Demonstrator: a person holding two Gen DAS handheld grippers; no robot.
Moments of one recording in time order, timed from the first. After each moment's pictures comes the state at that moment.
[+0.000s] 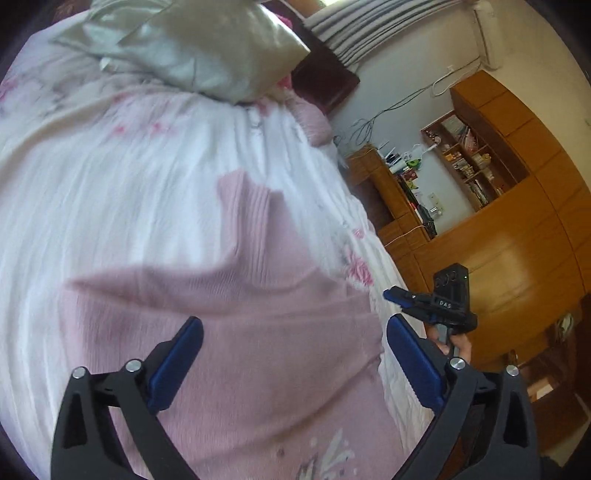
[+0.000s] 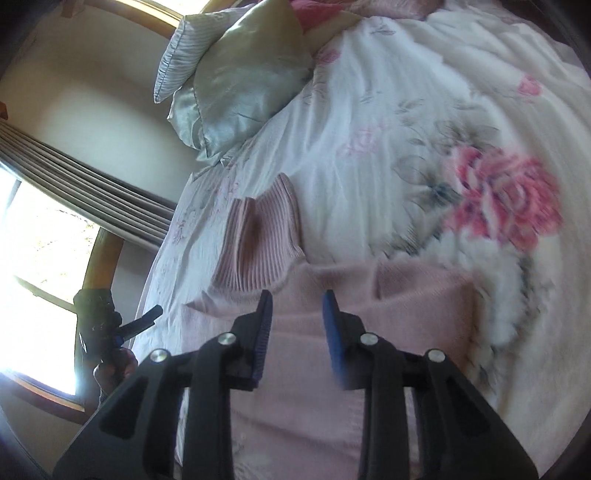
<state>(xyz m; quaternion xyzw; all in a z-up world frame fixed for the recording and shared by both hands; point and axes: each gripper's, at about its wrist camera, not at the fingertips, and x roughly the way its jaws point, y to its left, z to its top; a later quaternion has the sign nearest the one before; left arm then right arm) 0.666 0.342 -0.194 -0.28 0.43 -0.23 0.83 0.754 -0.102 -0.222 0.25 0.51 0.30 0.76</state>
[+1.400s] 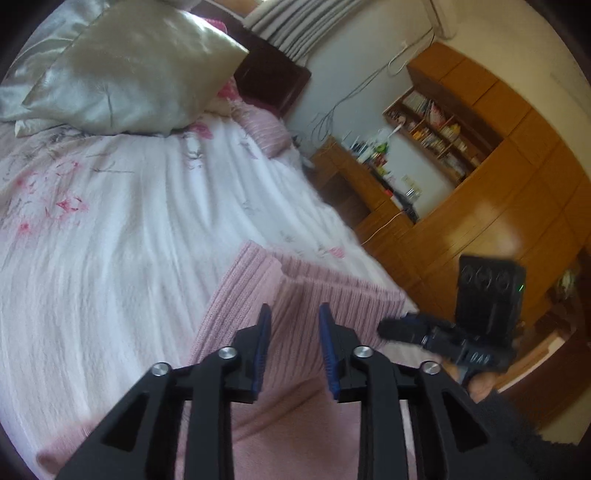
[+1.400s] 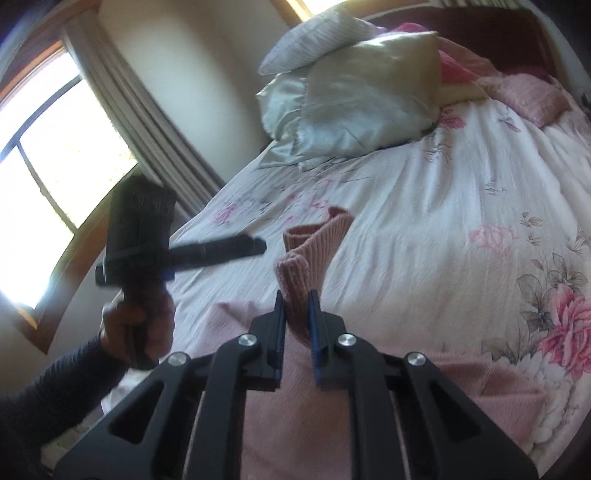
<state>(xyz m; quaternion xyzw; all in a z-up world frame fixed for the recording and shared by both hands) 0.689 0.305 -0.170 -0.25 0.36 -0.32 0.84 0.714 -0.001 -0.161 0.08 0.39 0.43 0.81</state>
